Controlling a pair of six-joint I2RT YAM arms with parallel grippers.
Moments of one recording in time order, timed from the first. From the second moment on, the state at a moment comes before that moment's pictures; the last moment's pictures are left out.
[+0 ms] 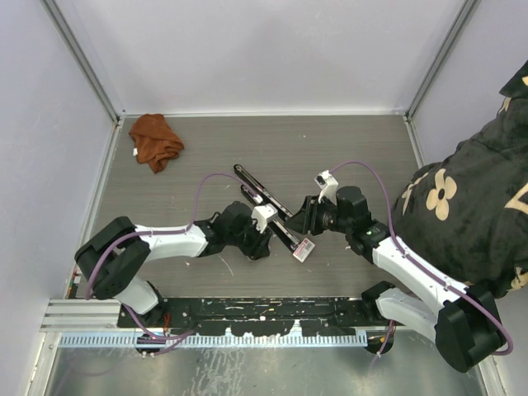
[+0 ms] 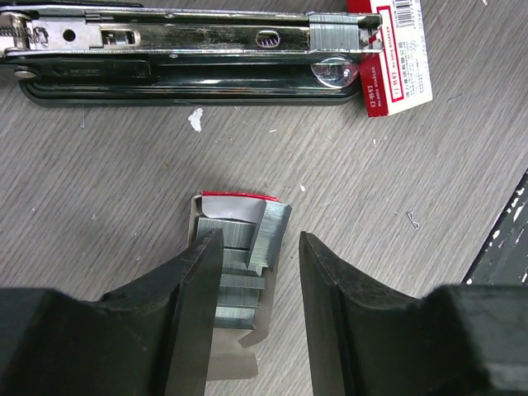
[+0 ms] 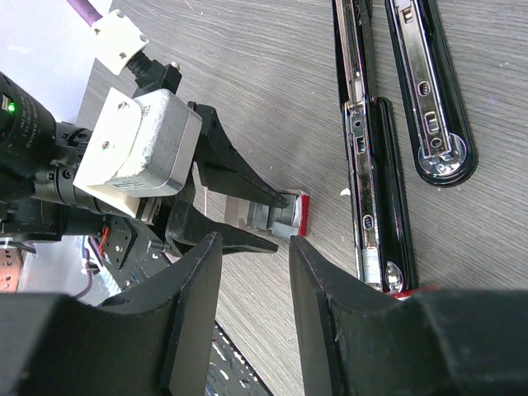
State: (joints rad) left arm -0.88 1.54 0.67 0.12 0.28 -0.14; right arm 0.48 0.99 0.53 -0.01 -0.47 0.54
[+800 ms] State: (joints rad) left arm -0.92 1.57 0.69 0.12 0.21 -0.11; right arm 0.48 0.98 0.52 -0.01 -0.48 0.54
